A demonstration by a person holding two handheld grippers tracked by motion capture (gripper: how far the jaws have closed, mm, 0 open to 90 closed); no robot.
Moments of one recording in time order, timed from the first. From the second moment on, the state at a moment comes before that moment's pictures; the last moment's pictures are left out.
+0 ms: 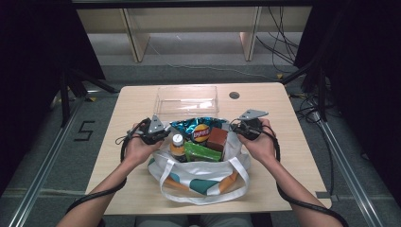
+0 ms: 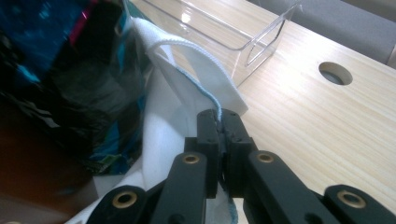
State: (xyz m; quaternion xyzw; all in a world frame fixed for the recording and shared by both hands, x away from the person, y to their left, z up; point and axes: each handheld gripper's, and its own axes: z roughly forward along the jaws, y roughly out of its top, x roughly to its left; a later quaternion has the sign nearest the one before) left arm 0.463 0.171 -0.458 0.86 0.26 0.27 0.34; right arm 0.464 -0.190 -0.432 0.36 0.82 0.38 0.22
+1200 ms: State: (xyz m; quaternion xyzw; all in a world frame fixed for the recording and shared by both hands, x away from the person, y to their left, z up) left arm 0.435 0.175 -0.446 0.84 0.26 0.29 0.38; right arm 0.458 -0.196 -0.429 0.37 0.81 0.41 0.21
